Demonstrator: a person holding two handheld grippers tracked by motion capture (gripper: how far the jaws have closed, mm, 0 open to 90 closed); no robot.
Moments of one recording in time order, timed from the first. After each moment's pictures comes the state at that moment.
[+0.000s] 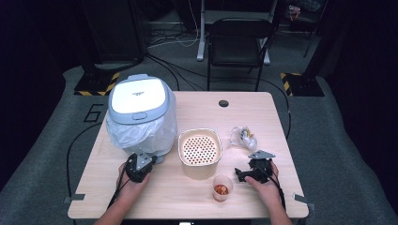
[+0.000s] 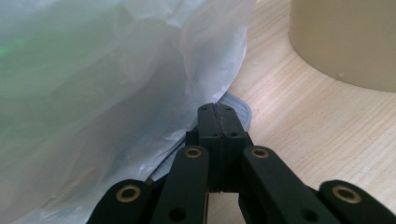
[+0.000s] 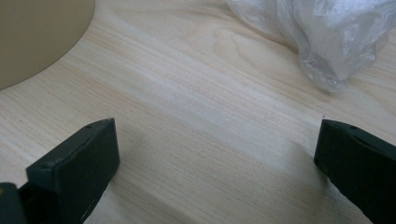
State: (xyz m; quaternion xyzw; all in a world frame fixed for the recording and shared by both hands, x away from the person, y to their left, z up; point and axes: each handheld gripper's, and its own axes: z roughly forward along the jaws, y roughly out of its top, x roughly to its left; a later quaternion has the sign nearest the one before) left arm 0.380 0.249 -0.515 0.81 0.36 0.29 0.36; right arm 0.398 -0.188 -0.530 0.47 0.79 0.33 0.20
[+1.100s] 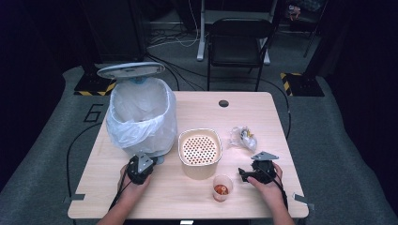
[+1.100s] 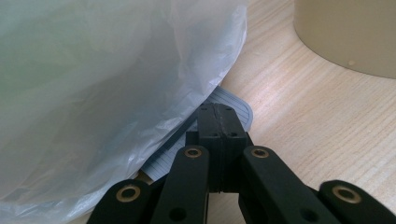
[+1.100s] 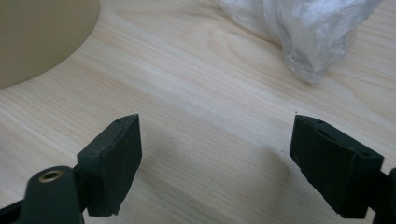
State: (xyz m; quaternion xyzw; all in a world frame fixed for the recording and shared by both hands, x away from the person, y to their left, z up) left arm 0.379 0.248 -0.527 0.81 0.36 0.30 0.36; right arm 0.386 -0.193 -0.519 0.48 0.79 0.33 0.20
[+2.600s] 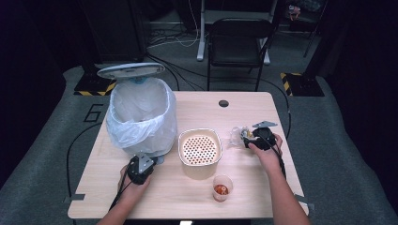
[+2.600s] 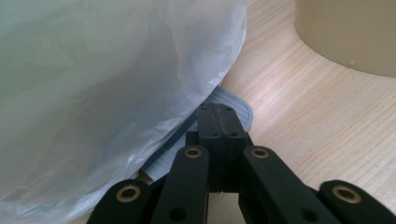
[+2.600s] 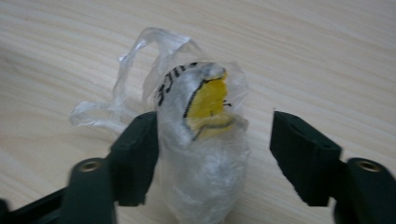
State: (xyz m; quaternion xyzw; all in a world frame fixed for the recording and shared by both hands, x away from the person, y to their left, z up) left arm 0.378 0.246 -0.528 0.81 0.35 0.31 0.36; right arm 0.484 -0.199 -0.479 0.51 0.77 0.30 0.25
